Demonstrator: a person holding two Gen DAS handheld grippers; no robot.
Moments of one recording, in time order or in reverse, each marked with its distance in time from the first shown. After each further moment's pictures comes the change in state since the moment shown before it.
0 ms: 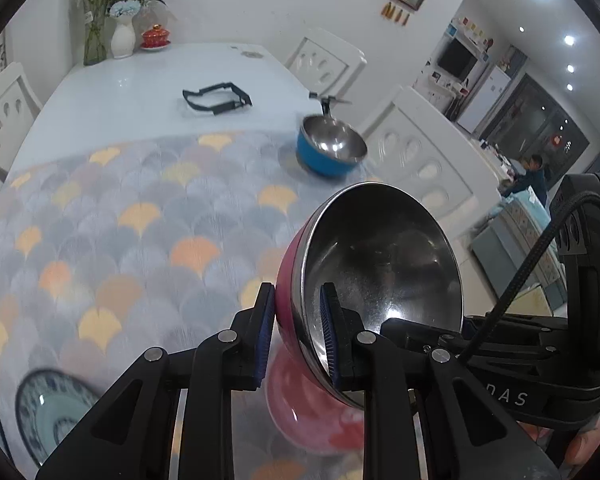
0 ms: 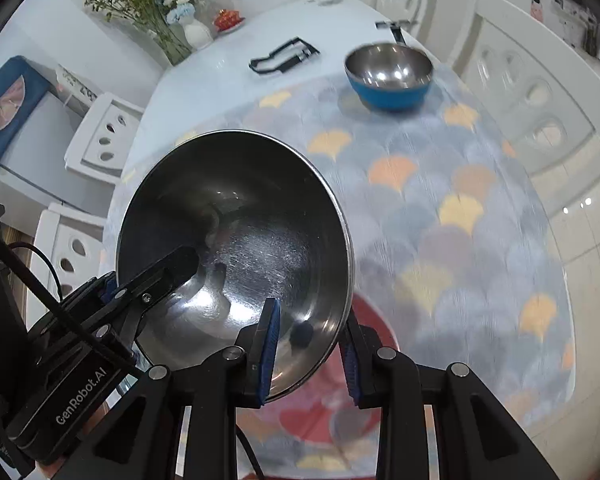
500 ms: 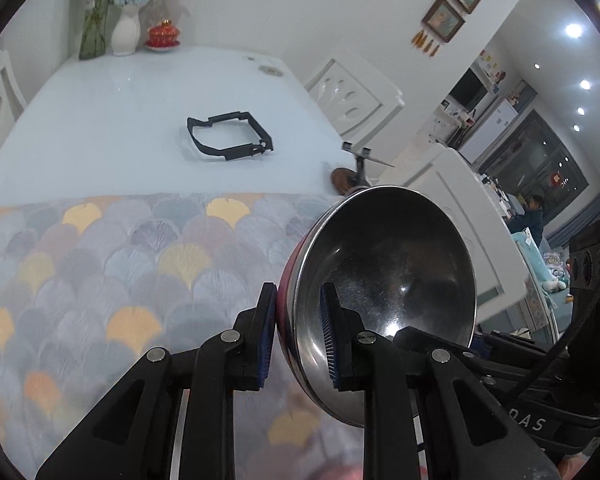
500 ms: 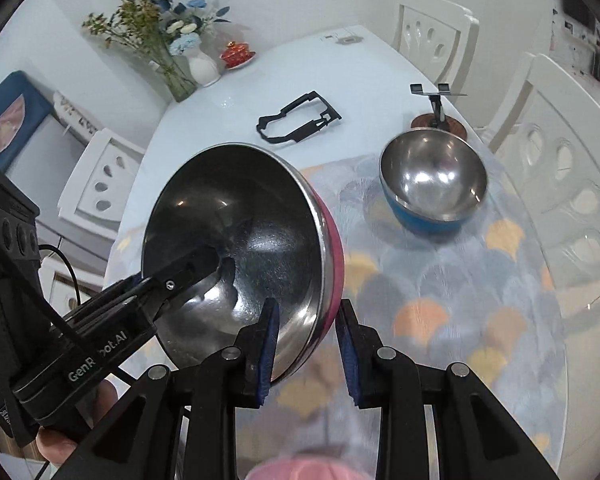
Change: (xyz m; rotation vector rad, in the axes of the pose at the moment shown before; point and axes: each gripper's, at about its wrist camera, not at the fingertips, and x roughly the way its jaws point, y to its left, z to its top) left arm 0.058 0.061 0.118 -0.097 -0.041 -0.055; right arm 0.025 0.026 0.133 -0.041 -0.108 0.017
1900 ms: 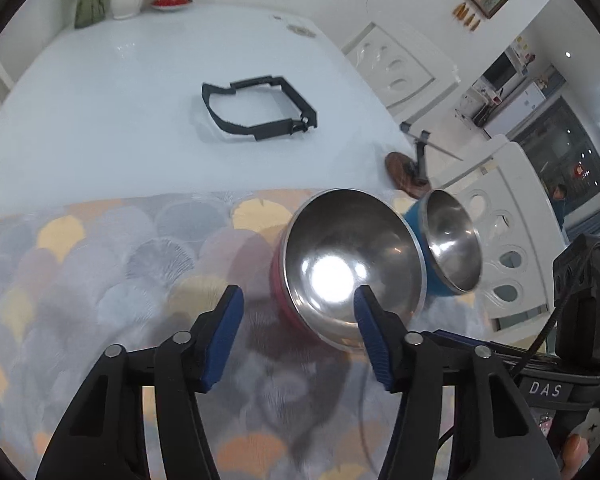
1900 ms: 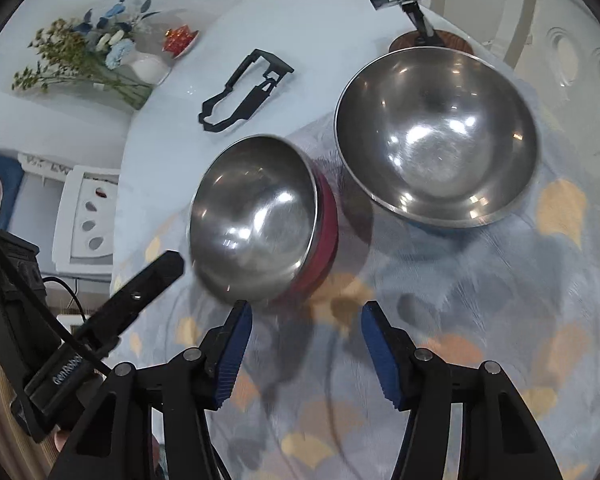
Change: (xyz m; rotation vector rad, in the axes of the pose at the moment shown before) left arm 0.100 0.048 0.048 -0.044 0.152 0.066; right arm 0.109 -0.074 0.060 0.237 0.175 0.131
